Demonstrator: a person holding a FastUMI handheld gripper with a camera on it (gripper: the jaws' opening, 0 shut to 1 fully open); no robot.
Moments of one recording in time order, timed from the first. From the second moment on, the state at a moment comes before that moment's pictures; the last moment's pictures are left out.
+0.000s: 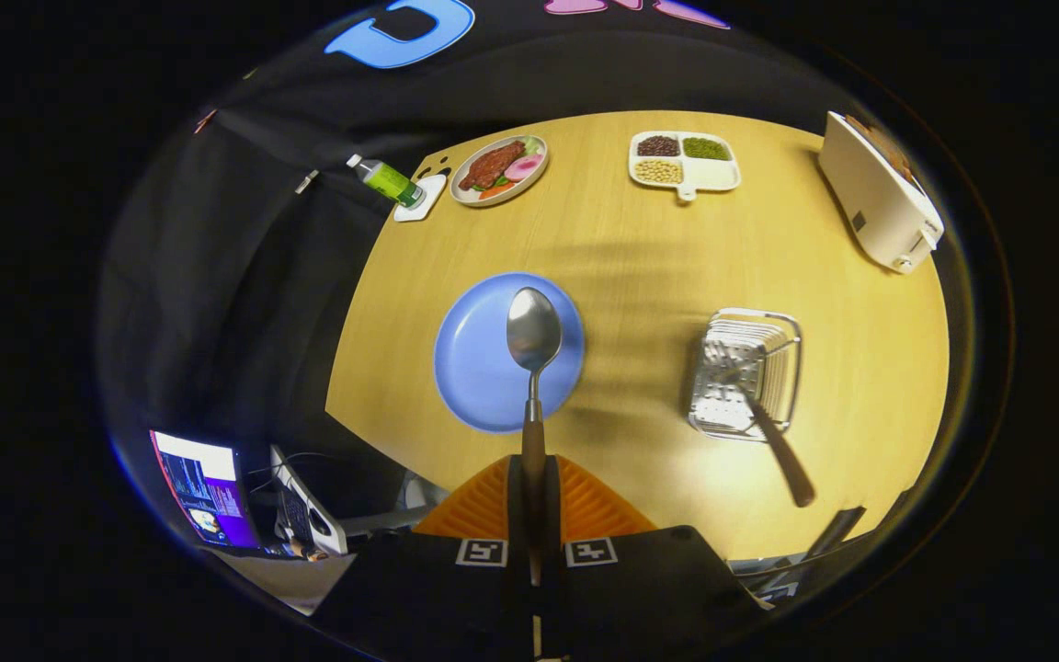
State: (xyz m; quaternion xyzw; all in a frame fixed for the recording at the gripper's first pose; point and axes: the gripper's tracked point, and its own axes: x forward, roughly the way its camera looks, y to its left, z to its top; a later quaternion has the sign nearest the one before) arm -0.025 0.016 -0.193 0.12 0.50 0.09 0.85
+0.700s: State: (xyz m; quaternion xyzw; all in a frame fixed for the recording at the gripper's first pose) arm -0.038 -0.110 -0.197 0.07 0.63 0.06 0.77
